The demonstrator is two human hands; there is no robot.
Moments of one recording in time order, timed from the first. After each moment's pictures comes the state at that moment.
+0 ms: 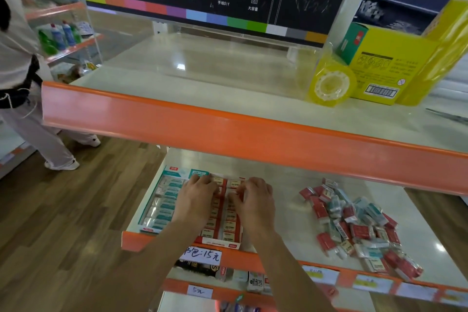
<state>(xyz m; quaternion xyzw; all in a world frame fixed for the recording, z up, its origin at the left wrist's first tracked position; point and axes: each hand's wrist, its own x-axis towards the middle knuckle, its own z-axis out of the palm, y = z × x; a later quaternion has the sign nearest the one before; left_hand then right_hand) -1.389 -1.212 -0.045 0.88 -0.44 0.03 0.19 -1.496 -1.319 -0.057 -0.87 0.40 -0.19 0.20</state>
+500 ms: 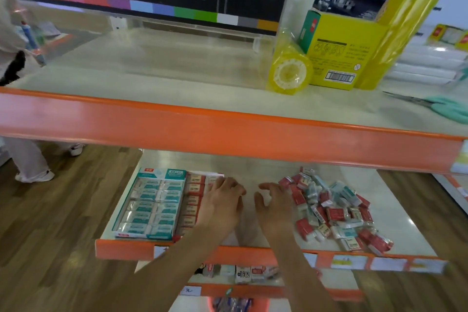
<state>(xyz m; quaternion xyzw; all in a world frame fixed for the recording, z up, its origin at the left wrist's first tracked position) -1.459 -1.260 -0.039 0.80 -0.55 0.00 0.26 -1.573 -1.355 -0.063 -0.80 0.48 -0.27 0.24</state>
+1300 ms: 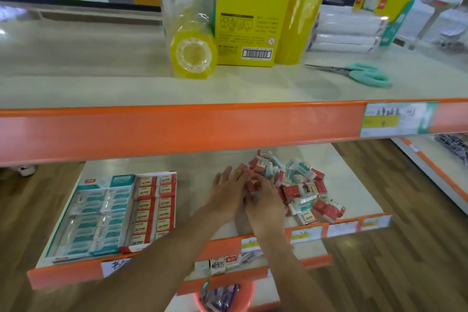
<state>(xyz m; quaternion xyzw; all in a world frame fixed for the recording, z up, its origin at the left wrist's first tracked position) -1.524 -1.362 -0.064 0.75 -0.64 -0.11 0.09 -1.641 -1.380 -0.076 -0.74 0.56 -0.29 0.23</state>
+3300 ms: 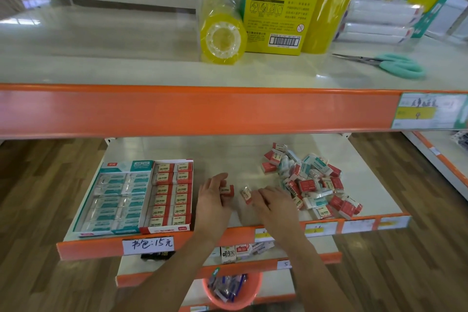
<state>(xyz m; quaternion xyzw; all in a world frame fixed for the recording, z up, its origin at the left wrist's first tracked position) -1.517 -1.278 -0.078 0.77 -0.40 -0.15 0.47 -1.658 -1.367 -0.079 -0.86 0.38 -0.26 0.19</state>
